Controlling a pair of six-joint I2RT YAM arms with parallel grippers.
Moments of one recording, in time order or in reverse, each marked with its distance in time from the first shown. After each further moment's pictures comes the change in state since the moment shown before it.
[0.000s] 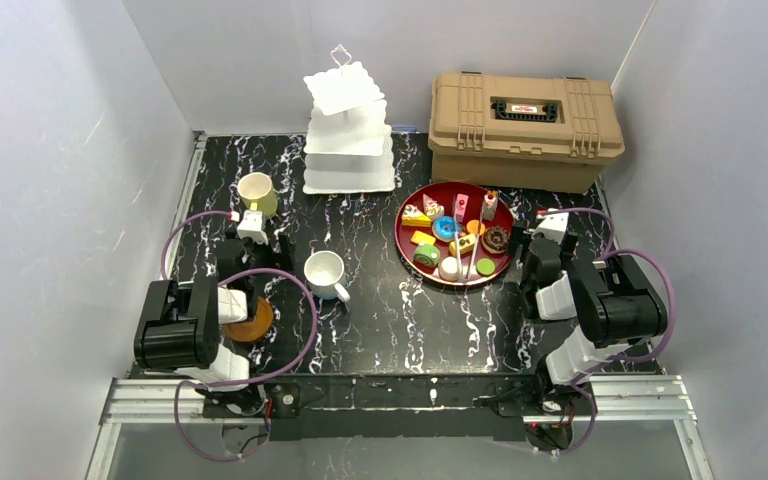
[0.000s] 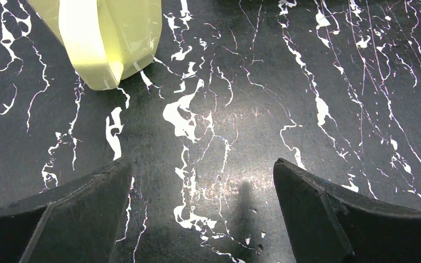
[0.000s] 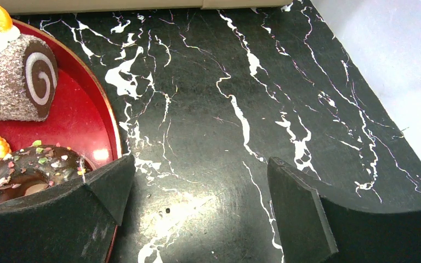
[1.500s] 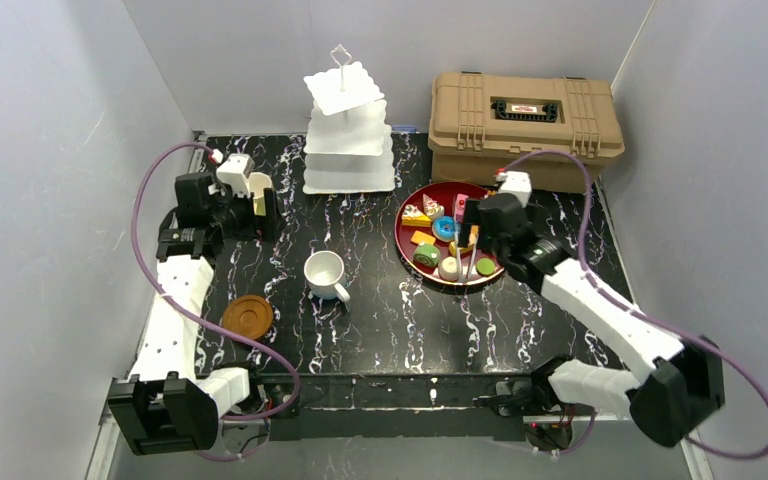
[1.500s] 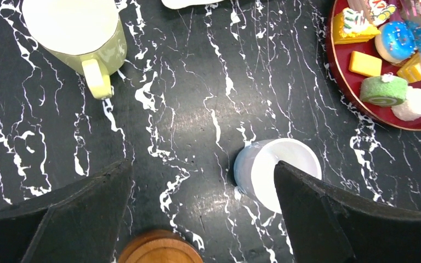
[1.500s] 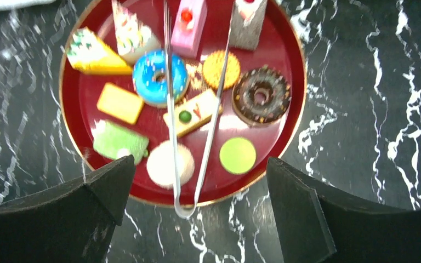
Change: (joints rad) left arm 0.000 -0.406 0.726 -1.453 0.112 0.066; right arm 0.414 -0.535 0.608 -1.524 -0.002 0.457
